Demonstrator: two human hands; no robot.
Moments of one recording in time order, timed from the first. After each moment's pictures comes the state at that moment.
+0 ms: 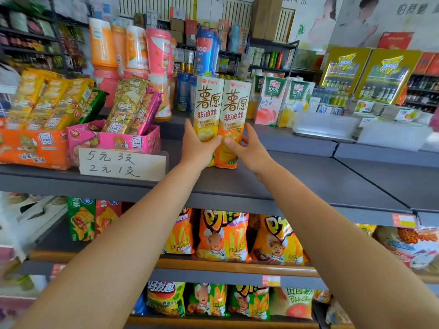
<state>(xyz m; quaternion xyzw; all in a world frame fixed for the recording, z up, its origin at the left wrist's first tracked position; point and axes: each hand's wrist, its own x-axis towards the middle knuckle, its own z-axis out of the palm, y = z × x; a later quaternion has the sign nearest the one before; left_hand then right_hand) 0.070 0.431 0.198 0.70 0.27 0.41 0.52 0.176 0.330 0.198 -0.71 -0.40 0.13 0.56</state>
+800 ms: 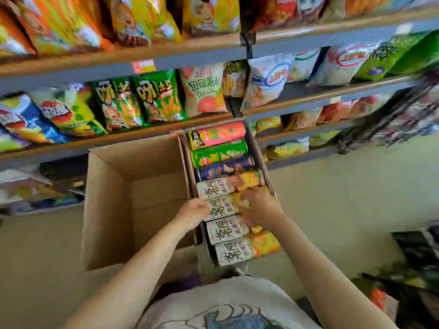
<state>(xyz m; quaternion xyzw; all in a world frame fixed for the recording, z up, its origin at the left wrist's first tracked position) -0.071 -0.016 -0.213 0.71 0.39 -0.24 0.54 0.037 -0.197 -0.206 -0.90 -0.27 0.31 0.12</state>
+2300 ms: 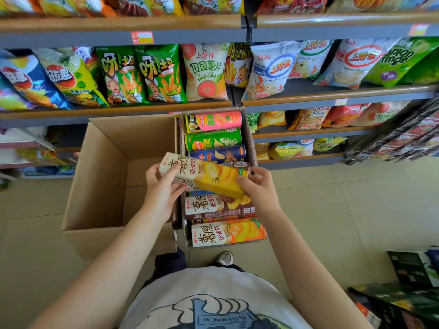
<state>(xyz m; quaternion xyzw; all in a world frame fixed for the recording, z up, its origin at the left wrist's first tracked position) -0.088 -0.053 -0.191 0.40 0.49 0.16 0.76 0.036 -0.241 -0.187 -0.72 0.05 0.36 0.59</state>
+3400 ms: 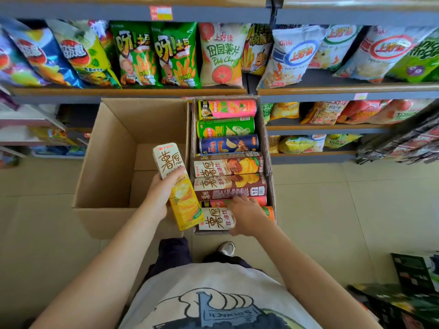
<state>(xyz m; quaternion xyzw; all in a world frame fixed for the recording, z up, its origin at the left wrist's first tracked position) -0.128 -0.043 -0.230 0.42 0.58 0.07 0.70 -0.007 -0.242 -0.255 -0.79 -0.51 0.32 -0.11</state>
